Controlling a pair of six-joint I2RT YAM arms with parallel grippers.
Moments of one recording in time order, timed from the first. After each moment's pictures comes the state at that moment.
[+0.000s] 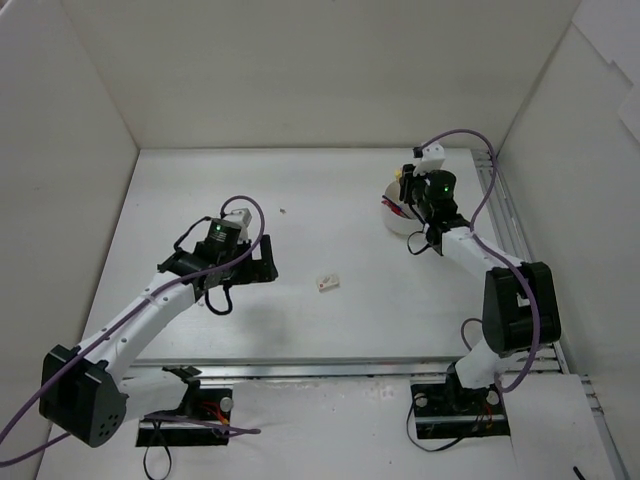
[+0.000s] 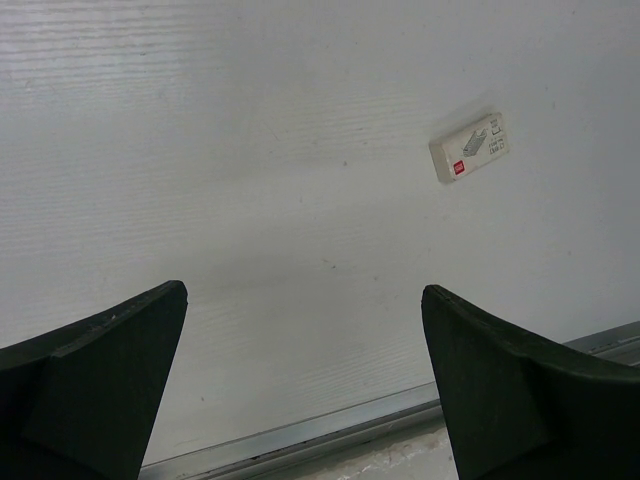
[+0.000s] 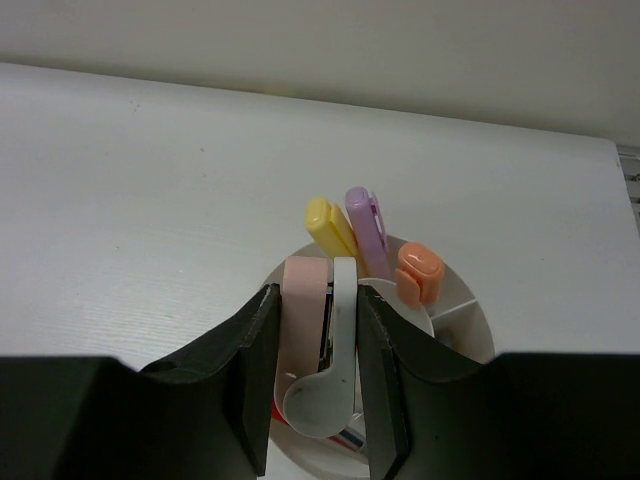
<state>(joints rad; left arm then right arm) -0.46 1.16 0.91 -0.59 0.04 -0.49 0.19 1.58 0.96 0.43 0.04 -0.01</state>
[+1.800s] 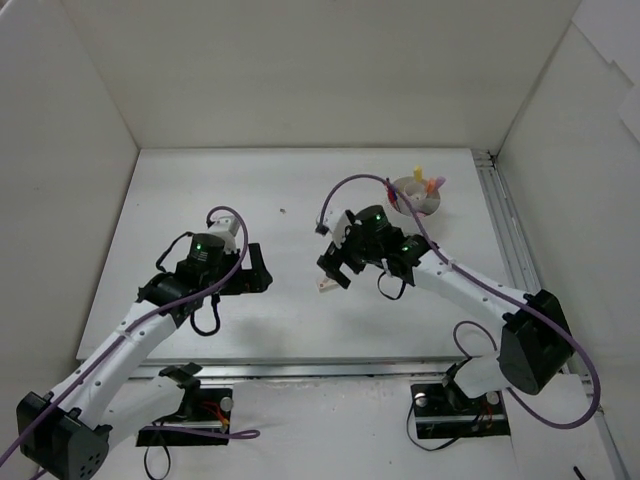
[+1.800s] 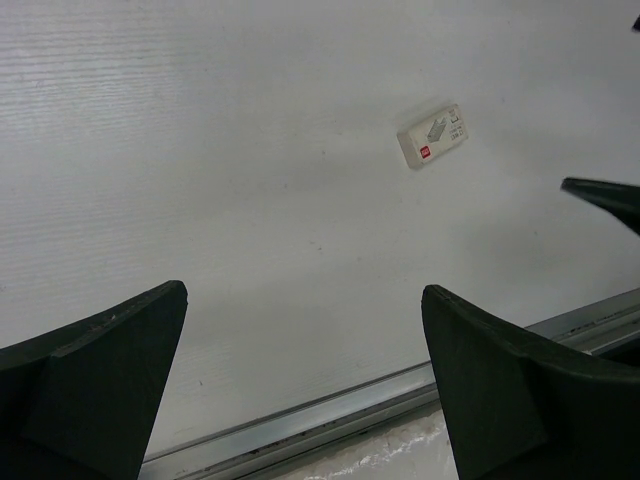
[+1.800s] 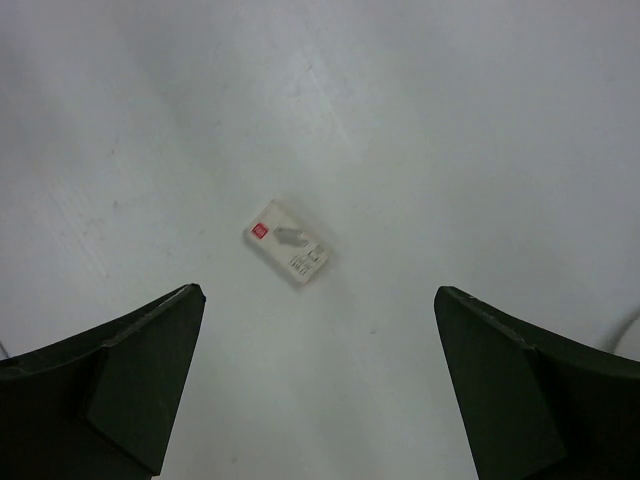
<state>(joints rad) -0.47 0.96 0.82 -0.59 0.05 -0.49 0.63 1.41 1.00 -0.22 -0.24 -0.34</state>
